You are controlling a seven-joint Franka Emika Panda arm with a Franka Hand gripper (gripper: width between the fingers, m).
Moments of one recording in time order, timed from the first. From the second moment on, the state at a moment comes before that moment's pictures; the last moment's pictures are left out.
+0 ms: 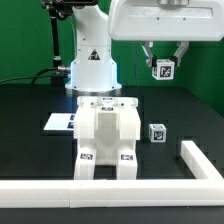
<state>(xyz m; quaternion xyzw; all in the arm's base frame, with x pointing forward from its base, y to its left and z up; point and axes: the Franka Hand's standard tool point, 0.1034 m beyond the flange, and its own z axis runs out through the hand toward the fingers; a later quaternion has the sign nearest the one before) 0.499 0.099 0.164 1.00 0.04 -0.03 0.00</state>
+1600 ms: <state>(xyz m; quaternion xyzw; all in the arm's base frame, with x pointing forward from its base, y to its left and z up) 0.539 0.030 0.126 0.99 0.13 -0.01 0.02</state>
